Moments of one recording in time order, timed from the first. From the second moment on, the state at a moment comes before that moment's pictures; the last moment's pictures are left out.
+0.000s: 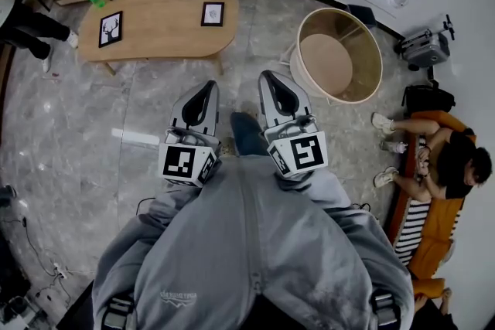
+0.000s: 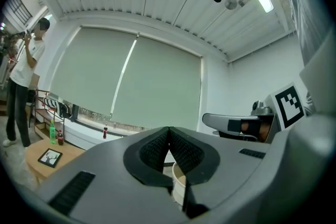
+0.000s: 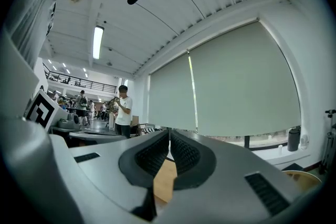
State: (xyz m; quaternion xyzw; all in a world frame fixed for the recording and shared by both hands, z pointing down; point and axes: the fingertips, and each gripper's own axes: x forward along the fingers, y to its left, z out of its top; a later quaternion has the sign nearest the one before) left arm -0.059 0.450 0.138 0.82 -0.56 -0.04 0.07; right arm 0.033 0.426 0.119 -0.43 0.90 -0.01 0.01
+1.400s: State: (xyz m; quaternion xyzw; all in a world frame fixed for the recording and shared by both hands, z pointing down) left arm -0.119 0.008 0.165 0.74 -0.66 -0.02 0.09; right arm -0.045 -0.038 0.170 -0.28 0.96 -0.06 -0.01
